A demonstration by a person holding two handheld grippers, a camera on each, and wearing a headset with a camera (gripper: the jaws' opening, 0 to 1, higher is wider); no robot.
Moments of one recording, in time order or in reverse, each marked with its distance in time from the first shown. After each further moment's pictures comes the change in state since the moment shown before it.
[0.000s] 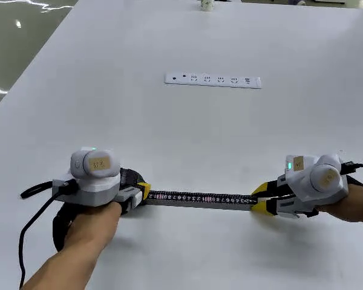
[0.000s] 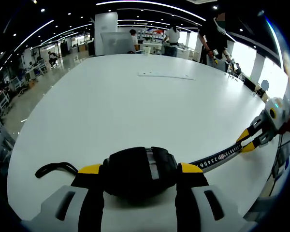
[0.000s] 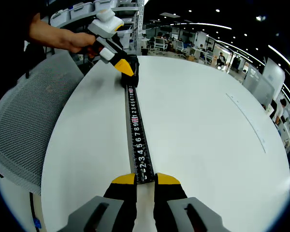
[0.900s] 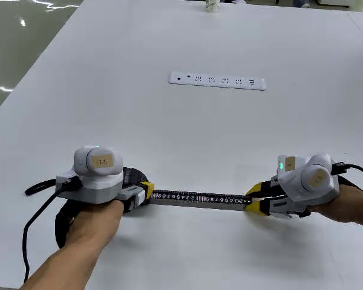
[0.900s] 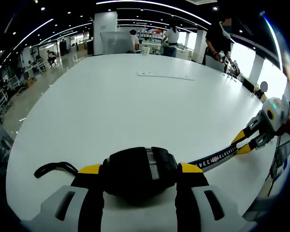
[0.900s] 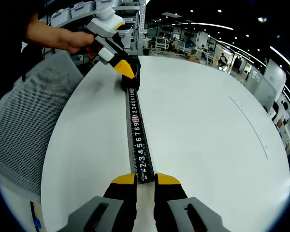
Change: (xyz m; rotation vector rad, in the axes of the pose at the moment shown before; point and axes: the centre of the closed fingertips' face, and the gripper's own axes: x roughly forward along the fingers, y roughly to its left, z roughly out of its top) left arm 0.000 0.000 0.000 -0.007 0.003 -0.018; right arm 0.014 0.003 0.017 -0.009 0.001 0.008
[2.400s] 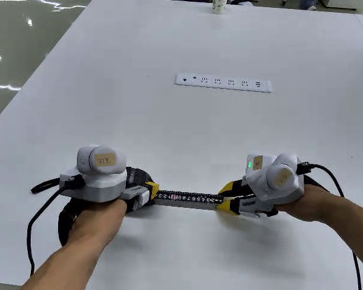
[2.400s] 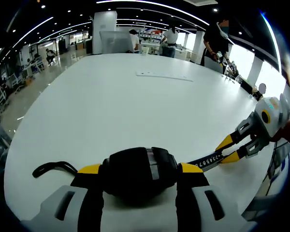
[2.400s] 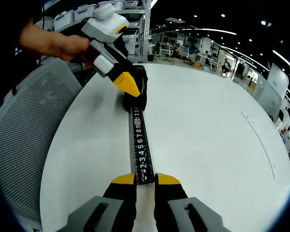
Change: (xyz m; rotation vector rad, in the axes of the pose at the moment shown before) left arm -0.001 0.000 0.000 -0.011 0.001 -0.023; right arm 0.041 0.010 0.053 -0.022 -0.059 0.030
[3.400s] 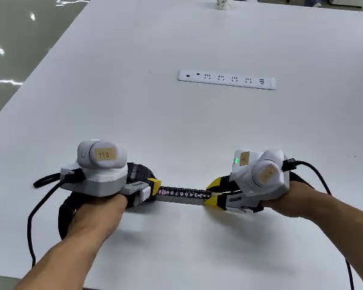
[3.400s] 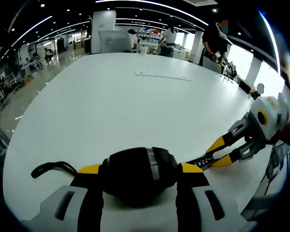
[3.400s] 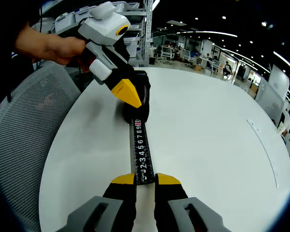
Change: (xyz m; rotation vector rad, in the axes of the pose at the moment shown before) left arm 0.000 0.000 -0.001 -0.003 0.004 -0.021; right arm 0.020 0.003 0.023 -0.008 -0.030 0.011
